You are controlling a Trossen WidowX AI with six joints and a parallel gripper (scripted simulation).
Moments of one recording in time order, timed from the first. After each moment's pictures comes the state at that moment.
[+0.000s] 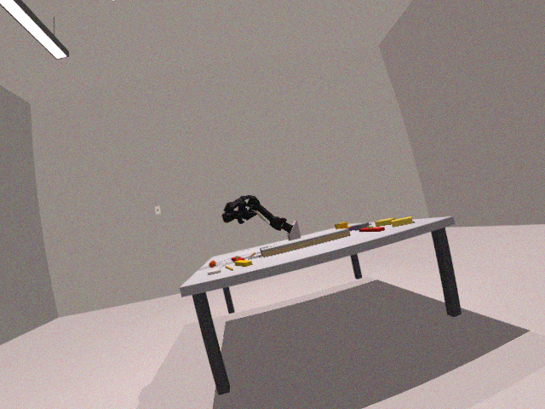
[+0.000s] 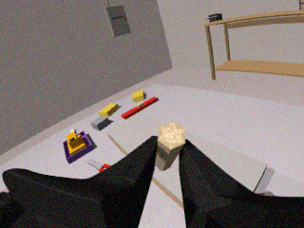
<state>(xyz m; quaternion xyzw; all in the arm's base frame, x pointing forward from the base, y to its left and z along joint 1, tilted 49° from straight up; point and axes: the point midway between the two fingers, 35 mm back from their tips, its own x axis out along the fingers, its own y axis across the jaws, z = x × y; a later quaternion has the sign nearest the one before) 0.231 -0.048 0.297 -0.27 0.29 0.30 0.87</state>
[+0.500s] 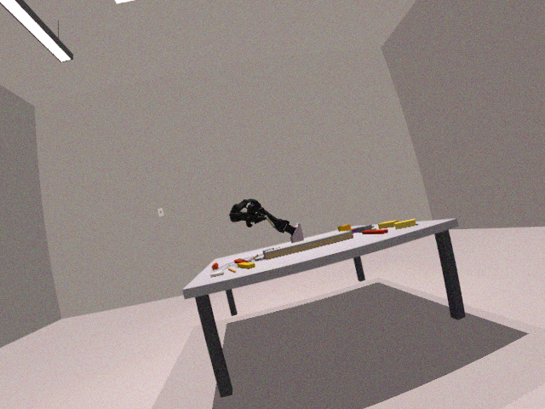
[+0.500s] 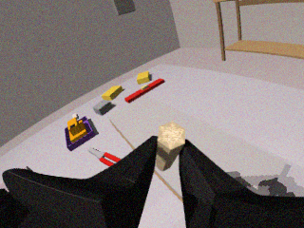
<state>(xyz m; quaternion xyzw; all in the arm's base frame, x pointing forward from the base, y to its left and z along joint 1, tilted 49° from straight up) 0.256 -0.043 0.258 -0.29 0.35 0.30 0.84</state>
